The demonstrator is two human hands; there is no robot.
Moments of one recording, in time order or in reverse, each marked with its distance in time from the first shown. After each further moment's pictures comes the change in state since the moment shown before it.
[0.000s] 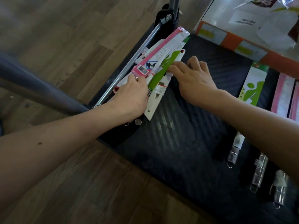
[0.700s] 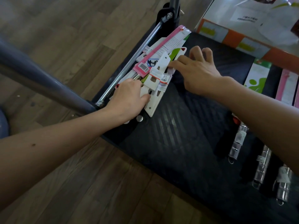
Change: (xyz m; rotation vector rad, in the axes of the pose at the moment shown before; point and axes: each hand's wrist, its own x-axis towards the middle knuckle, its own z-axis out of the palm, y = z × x) left_hand -0.009 -0.012 0.008 -0.243 0.128 -0.009; right_hand 0.009 0.011 -0.009 -0.048 -0.007 -0.056
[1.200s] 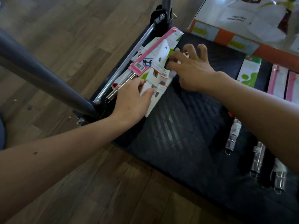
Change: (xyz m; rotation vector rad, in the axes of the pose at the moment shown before) left_hand -0.023 0.022 0.009 -0.356 0.140 -0.028; right_hand -0.008 -0.004 0.000 -0.079 -0.063 0.035
